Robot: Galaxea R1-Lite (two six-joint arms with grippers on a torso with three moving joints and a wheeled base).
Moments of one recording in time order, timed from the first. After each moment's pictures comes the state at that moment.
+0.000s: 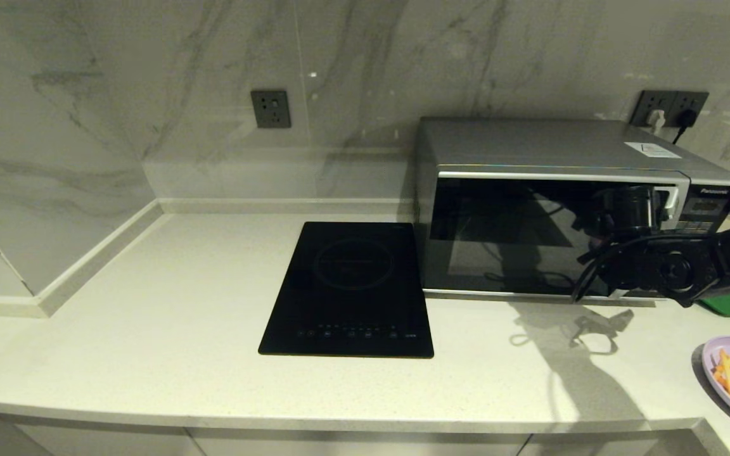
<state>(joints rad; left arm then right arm) 0.00 0.00 0.00 -0.01 0.01 -0.05 0.08 2.03 -1.19 -0.33 -1.06 0.20</state>
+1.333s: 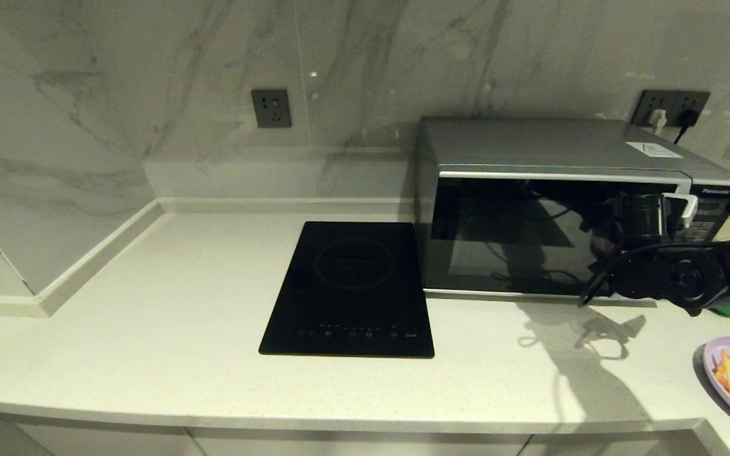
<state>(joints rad) 0.00 0.00 0.00 -0.01 0.01 -0.05 0.05 2.01 -1.12 -0.36 -1.06 0.28</state>
